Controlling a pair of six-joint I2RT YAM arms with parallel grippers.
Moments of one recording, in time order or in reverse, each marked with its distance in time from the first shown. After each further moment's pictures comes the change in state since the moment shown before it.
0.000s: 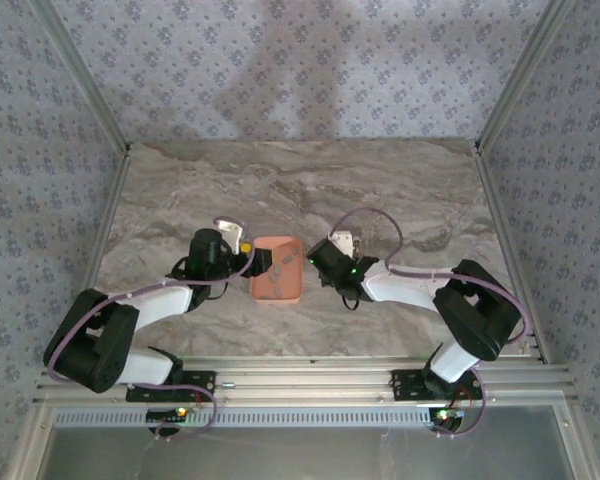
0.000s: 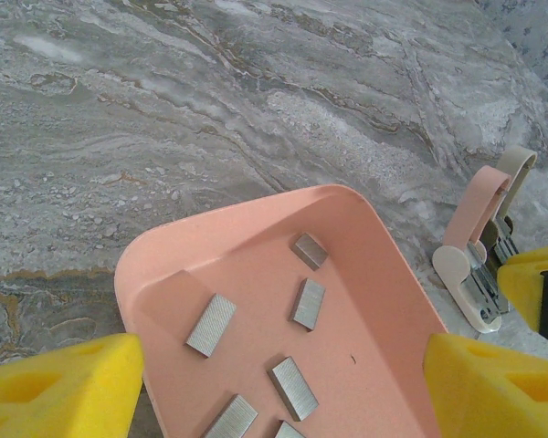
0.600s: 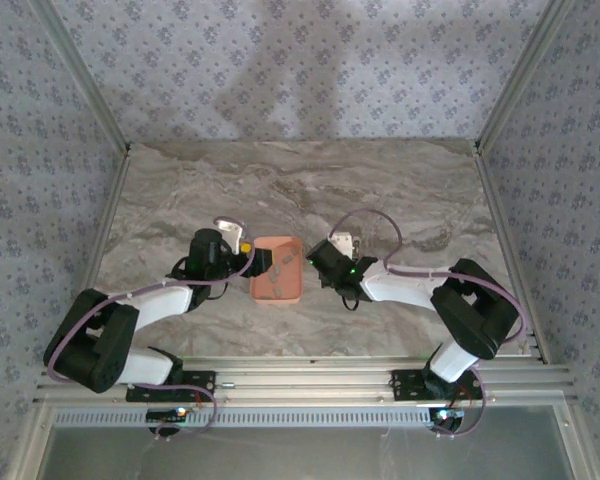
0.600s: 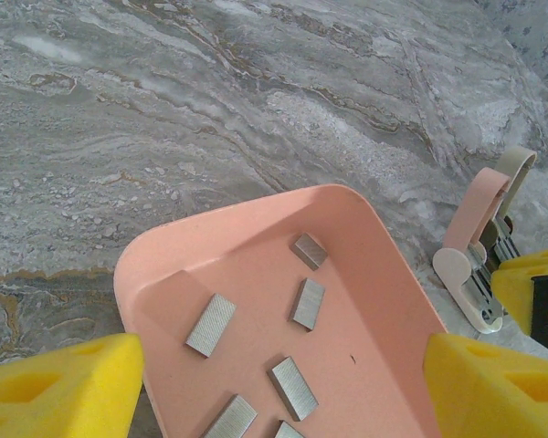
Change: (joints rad) left arm -0.001 0.000 0.000 0.000 0.000 0.000; right arm 0.002 0.009 0.000 -0.008 -0.003 0.002
